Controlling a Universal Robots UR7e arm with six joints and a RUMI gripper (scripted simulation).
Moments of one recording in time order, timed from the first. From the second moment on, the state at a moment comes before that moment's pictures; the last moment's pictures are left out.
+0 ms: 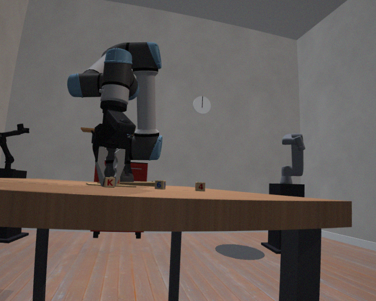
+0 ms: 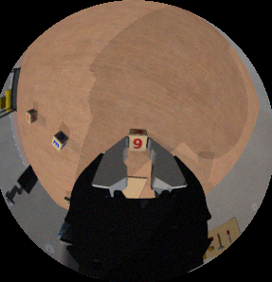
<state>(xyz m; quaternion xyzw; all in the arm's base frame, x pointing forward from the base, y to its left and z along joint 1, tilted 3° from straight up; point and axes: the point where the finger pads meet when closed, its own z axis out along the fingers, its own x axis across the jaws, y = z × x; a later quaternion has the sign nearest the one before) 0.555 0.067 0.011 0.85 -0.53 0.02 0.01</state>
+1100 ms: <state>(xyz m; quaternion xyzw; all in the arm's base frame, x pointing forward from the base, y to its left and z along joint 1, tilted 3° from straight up) 0.556 0.067 0.044 0.85 -0.53 0.02 0.01</state>
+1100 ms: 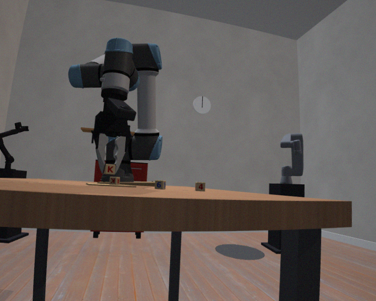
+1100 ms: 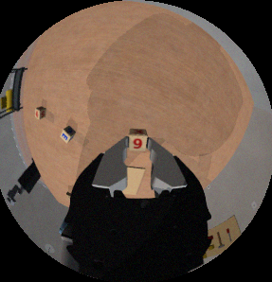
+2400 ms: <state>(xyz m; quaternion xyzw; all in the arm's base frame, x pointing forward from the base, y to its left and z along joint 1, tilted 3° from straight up) 0.553 0.070 0.109 0.86 -0.51 0.02 0.02</state>
